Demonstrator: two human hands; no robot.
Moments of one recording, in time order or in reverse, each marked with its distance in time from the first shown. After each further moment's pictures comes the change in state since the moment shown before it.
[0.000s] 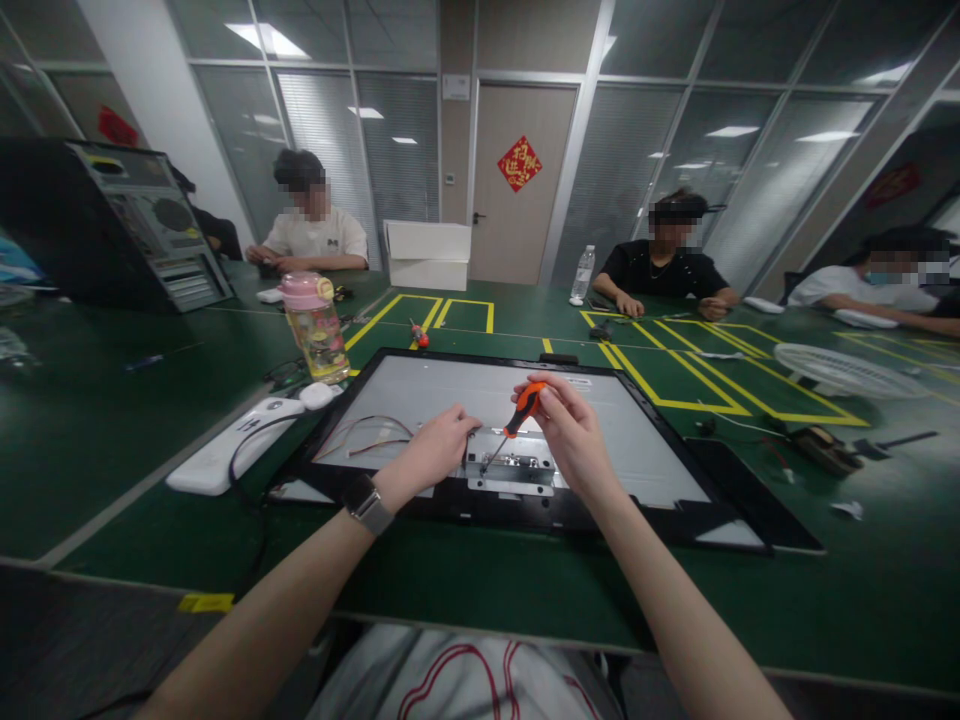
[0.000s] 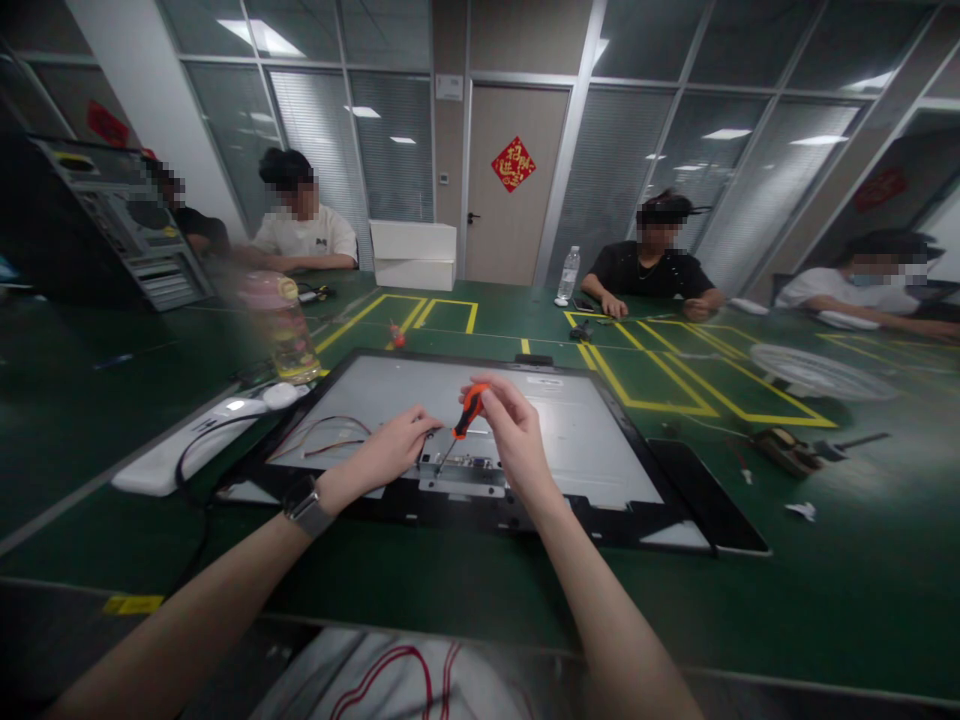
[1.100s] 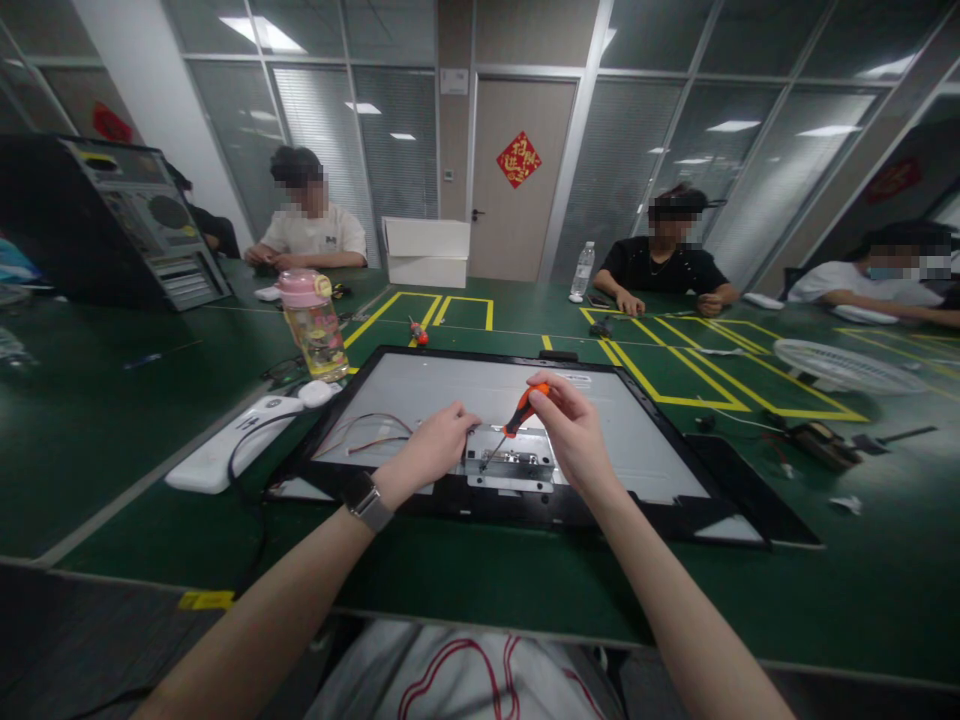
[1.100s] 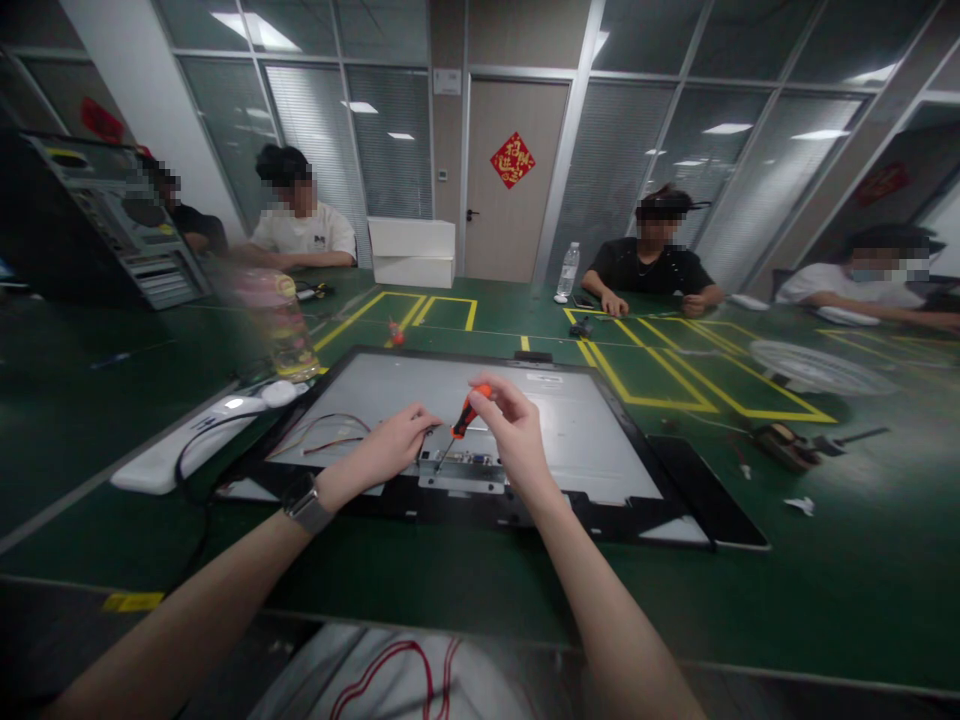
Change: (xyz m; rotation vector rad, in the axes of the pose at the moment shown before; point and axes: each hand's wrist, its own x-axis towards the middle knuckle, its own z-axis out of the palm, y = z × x) left_hand 0.000 0.005 -0.006 0.000 -0.031 -0.029; right_hand 0.001 0.004 -0.005 -0.181 0.073 -0.044
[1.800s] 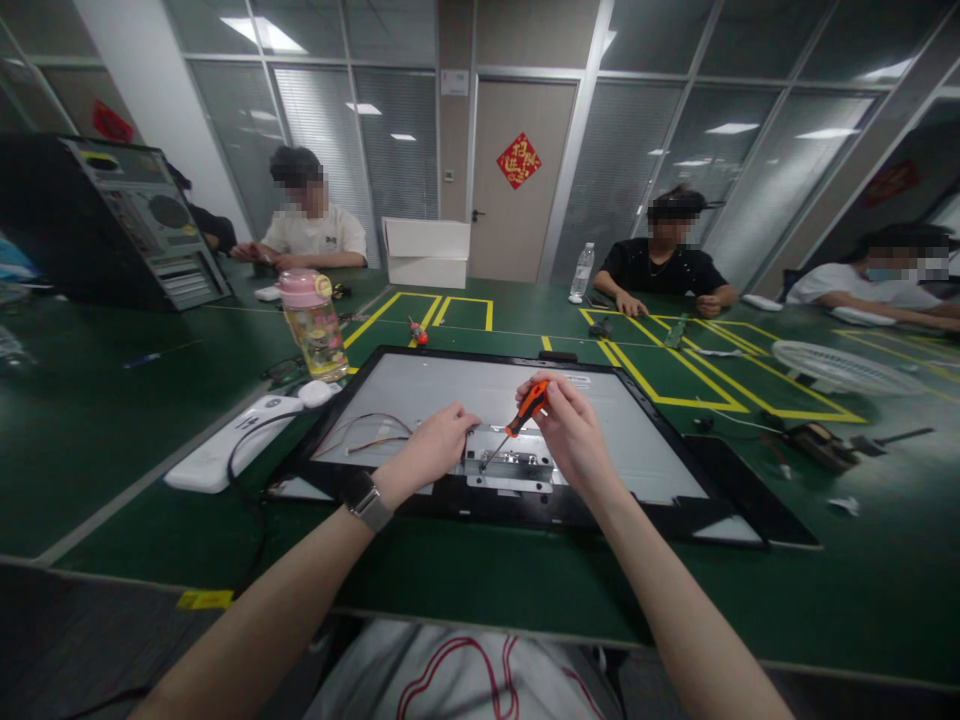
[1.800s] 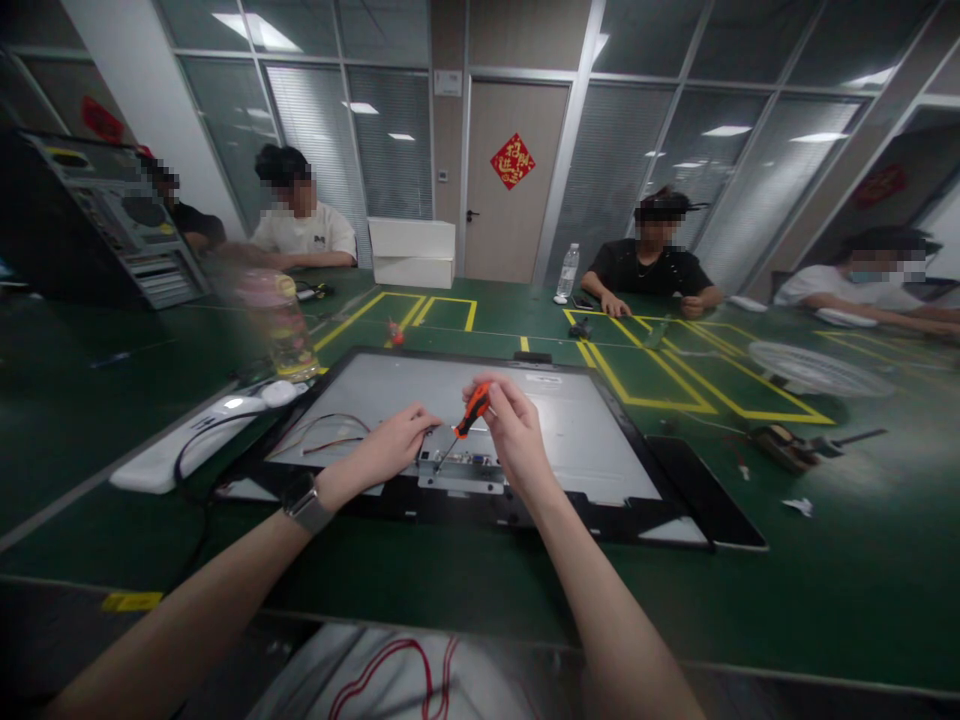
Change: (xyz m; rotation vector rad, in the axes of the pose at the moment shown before) left_hand 0.001 -0.001 0.002 -0.028 0.014 0.010; right_hand 0.000 -0.006 0.002 0.222 -0.058 0.075
